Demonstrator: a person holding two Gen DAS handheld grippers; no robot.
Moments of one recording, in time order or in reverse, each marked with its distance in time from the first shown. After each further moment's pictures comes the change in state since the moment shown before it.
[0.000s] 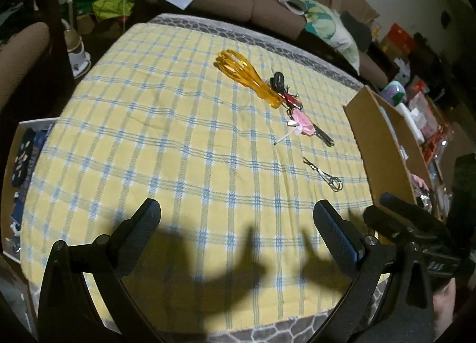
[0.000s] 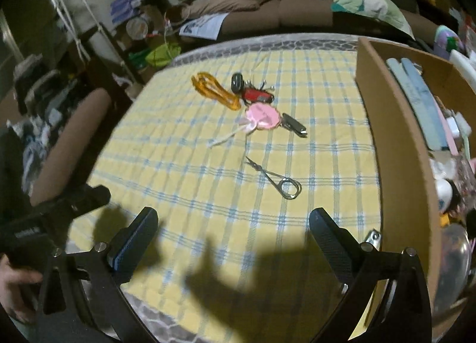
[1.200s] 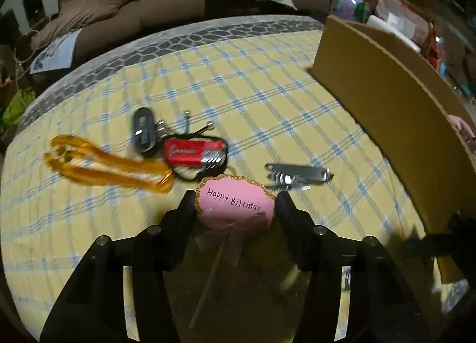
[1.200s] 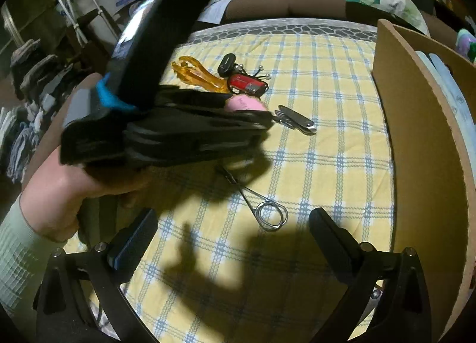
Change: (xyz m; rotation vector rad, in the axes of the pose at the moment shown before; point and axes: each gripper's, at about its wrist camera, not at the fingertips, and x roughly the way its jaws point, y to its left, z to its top) left arm 0.166 -0.131 0.075 0.553 0.068 -0.014; right arm 0.048 -0.031 0.016 -0.038 0.050 0.035
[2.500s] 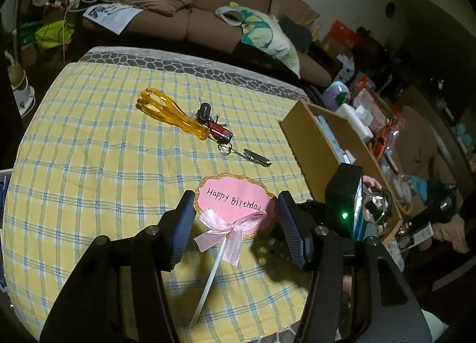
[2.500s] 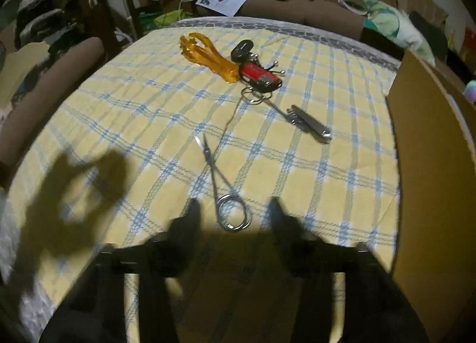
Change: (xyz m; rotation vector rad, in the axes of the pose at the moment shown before) left arm -0.175 0.051 -0.087 -0.400 -0.185 -0.204; right arm 0.033 0.019 -0.007 -0.211 -0.004 -0.129
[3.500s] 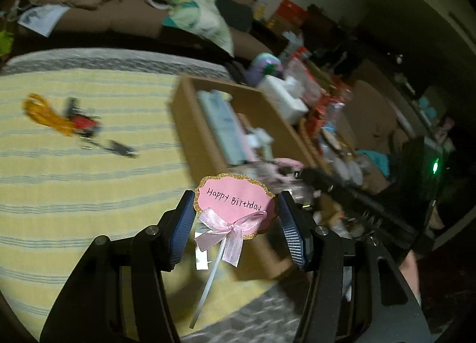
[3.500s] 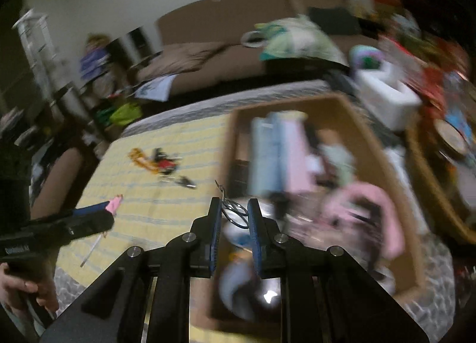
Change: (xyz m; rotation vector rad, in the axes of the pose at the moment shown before) left arm 0.051 -0.186 -0.006 0.094 0.097 -0.225; right arm -0.220 -0.145 -0.055 0.426 -0.261 -0.085
